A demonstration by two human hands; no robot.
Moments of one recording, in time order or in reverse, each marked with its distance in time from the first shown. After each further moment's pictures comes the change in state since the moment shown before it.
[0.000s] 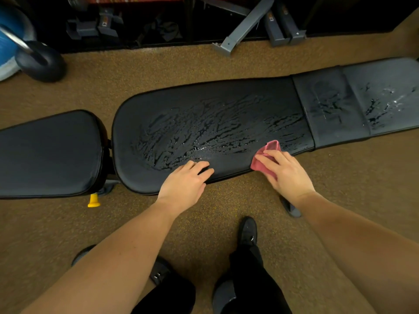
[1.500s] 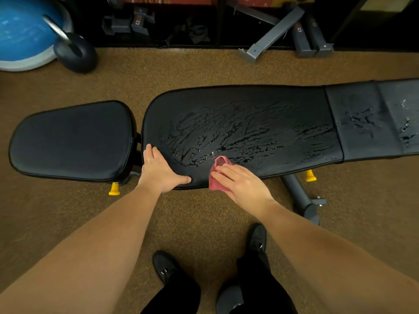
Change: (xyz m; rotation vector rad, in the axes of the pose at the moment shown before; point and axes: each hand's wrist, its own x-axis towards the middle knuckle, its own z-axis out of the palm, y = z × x) left_hand -0.046 -0.094 -0.010 -0.534 -0.111 -0.989; right_hand 0.047 -0.140 0.049 0.059 -0.067 -0.389
